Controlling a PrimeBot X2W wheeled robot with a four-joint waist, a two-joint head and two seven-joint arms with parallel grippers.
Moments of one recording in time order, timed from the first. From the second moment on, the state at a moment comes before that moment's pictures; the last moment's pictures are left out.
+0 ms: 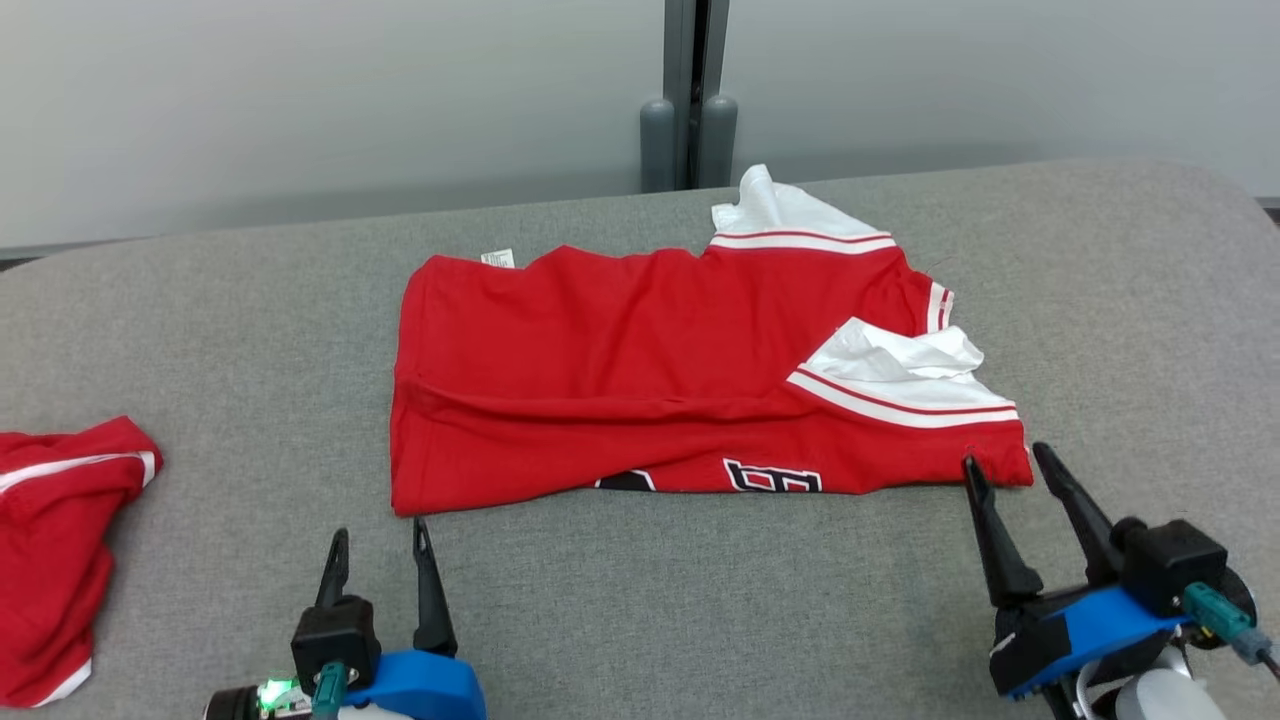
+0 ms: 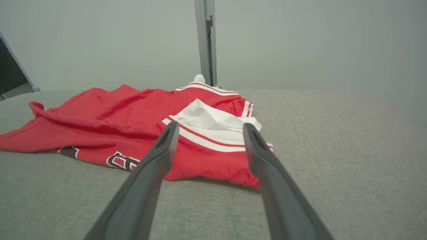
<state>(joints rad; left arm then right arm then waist) -0.09 0.05 -0.20 0.41 -0.17 0.23 -0.26 -0.16 -0.20 0.10 0.33 0.25 0.13 -0.26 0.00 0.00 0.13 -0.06</state>
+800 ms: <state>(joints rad) -0.15 0.05 -0.17 0.48 -0.22 0.18 -0.26 -0.14 -0.19 0.12 0.32 0.25 0.13 -0.26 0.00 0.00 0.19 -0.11</state>
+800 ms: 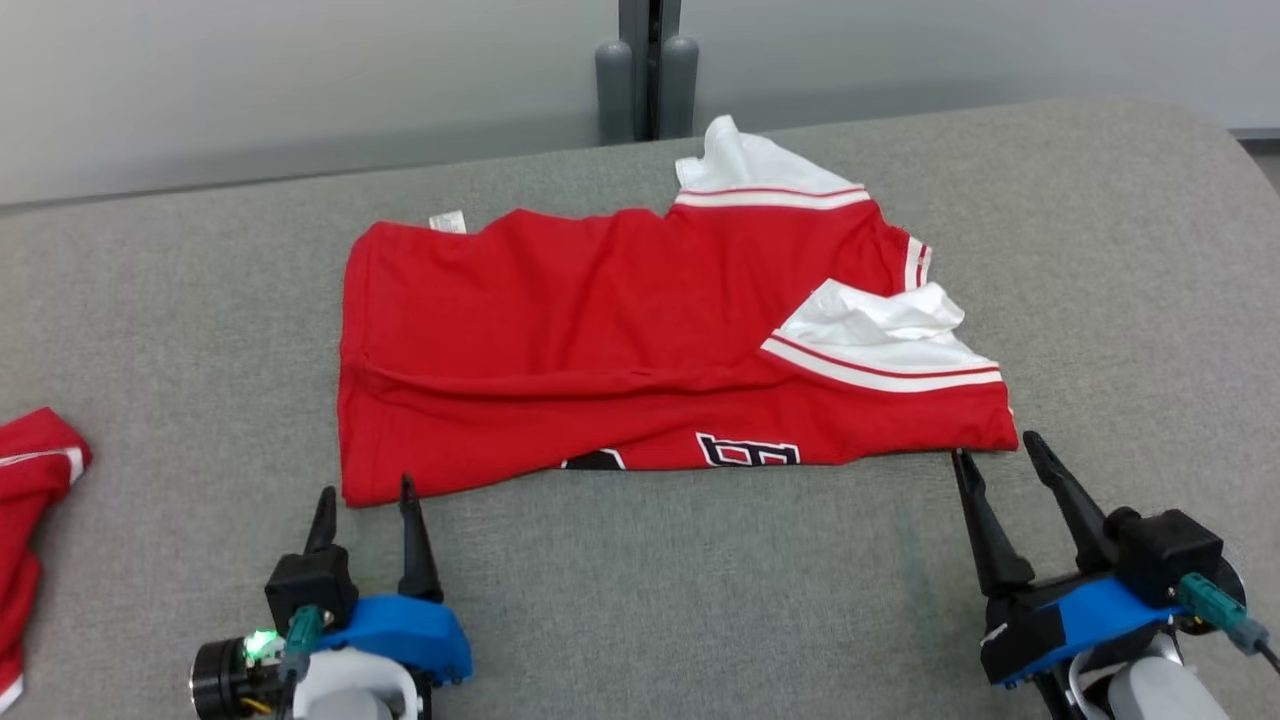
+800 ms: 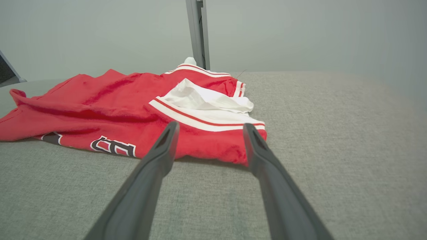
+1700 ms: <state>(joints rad) -0.34 0.06 -0.23 0.69 -0.28 0.15 -0.27 -0.32 -0.15 -0.01 0.58 0.44 0.13 -0.26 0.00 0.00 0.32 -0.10</state>
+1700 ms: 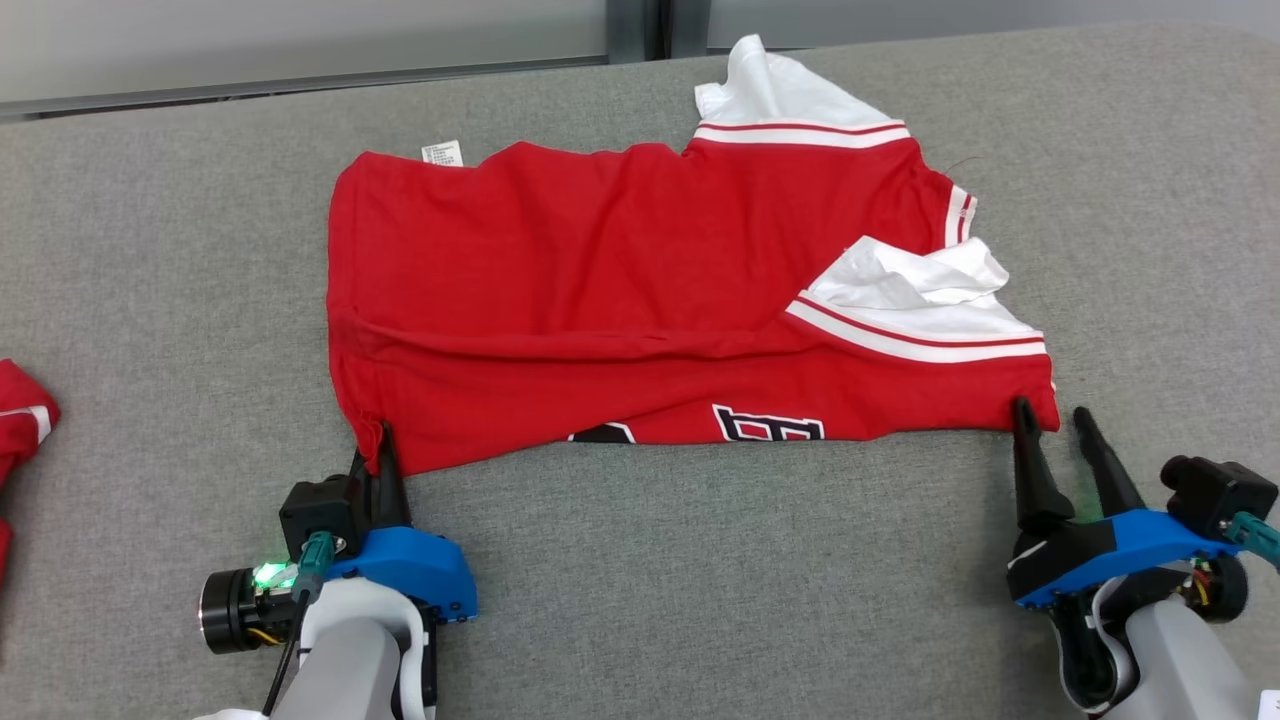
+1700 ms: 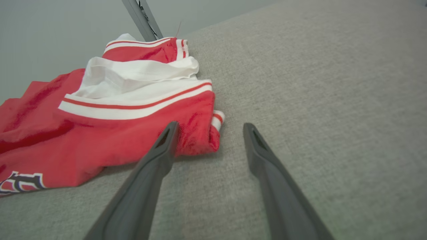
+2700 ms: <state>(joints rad) -0.14 0.05 -0.16 0.42 -0.25 0.15 -0.26 -0.19 -0.26 0.03 0.45 0.65 0.13 -0.26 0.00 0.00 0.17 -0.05</state>
